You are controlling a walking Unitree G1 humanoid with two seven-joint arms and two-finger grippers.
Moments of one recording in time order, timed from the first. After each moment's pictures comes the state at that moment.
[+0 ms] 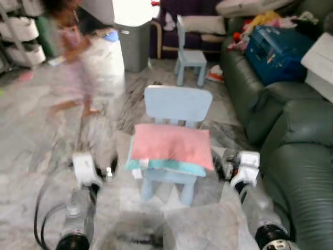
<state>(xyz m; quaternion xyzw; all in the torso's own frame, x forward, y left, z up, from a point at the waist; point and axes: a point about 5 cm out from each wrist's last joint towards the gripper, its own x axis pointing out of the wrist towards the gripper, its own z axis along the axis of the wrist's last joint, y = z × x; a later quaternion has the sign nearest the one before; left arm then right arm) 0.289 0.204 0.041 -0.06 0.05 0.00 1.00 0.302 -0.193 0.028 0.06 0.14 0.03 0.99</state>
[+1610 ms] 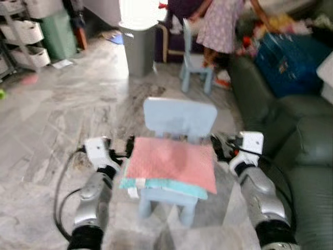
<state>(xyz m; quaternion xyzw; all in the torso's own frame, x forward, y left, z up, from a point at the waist) 0.300 0.179 0.065 -0.15 0.04 -0.03 0.99 0.321 -0.156 0.085 0.07 0.05 0.08 0.99</state>
